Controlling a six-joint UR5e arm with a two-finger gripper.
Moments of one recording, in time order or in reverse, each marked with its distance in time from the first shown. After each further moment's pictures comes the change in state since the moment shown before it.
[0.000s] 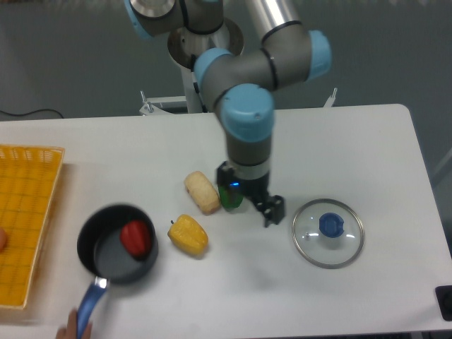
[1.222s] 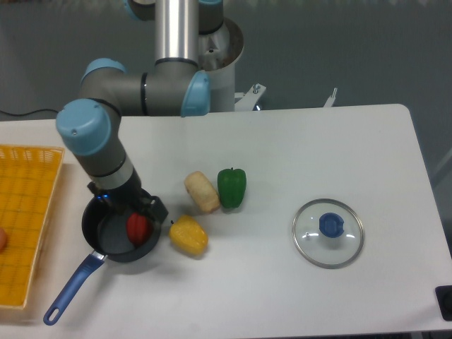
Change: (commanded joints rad) arm -0.443 0.006 -0.017 0.072 0.071 -0.828
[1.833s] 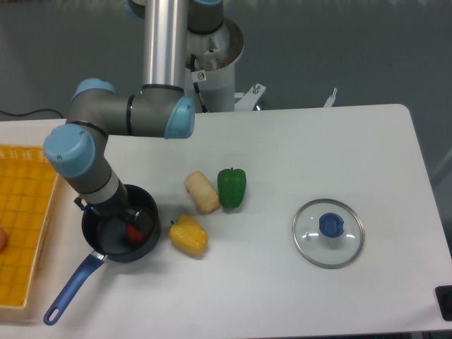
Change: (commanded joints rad) arm -0.123 -0.080 -0.008 0.014 0.008 -0.069
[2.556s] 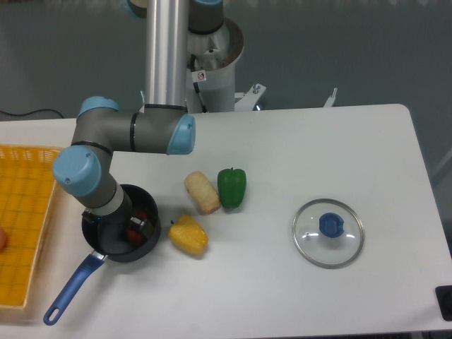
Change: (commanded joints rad) arm -0.012 -0.092 -0.005 0.002 0.002 -0.002
